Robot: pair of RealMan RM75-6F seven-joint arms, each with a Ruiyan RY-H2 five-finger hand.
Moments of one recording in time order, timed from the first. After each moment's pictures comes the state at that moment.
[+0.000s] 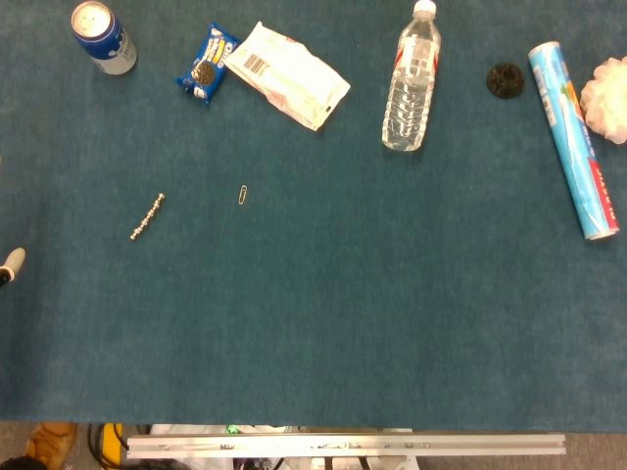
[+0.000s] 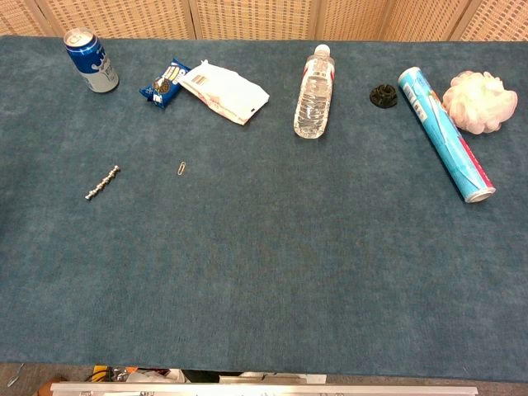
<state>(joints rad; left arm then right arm) -0.16 -1.11 -0.03 -1.66 1.37 1.37 0.09 0.04 -1.00 0.07 -1.64 -1.56 1.55 0.08</state>
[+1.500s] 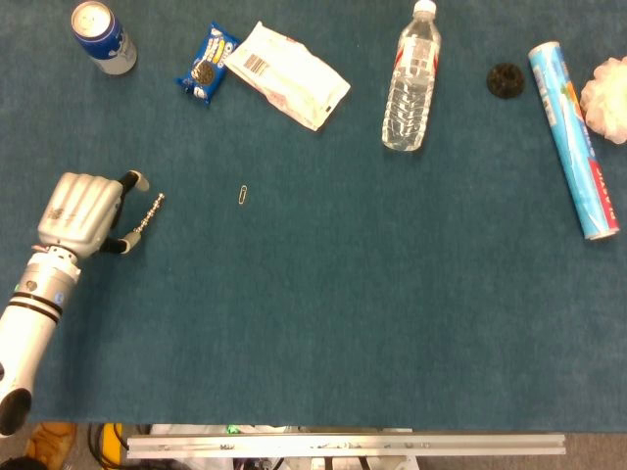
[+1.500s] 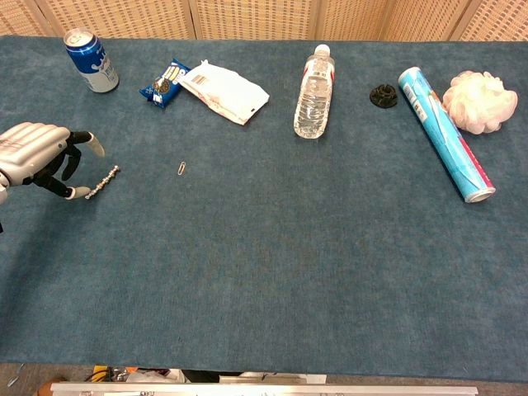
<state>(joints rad) -0.44 -1.43 -0.06 -1.36 1.32 1.00 0.19 0.01 -0.98 0.06 -1.67 -1.54 1.58 0.05</state>
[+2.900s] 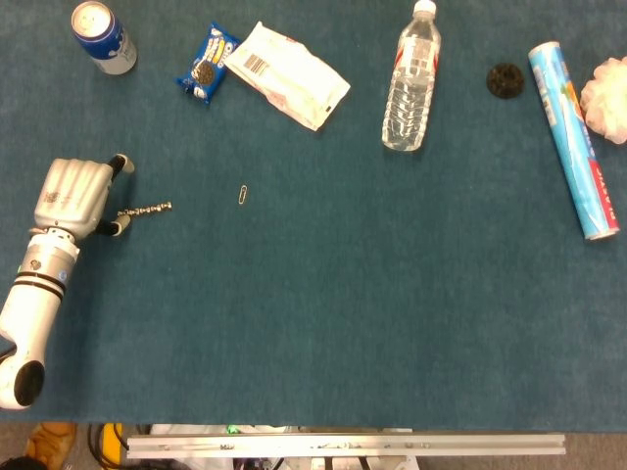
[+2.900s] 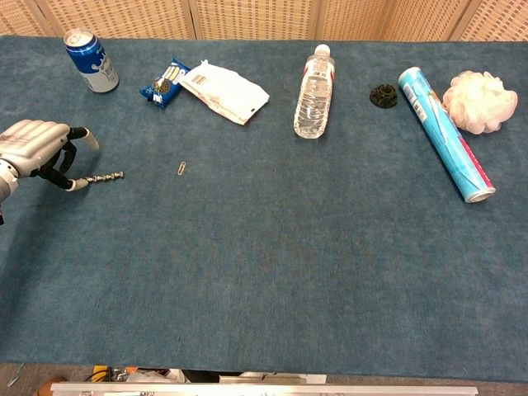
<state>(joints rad) -0.48 -1.52 -0.09 -1.18 1.21 0.95 0.22 0.00 -0.97 0.06 -1.68 -1.54 1.59 0.03</state>
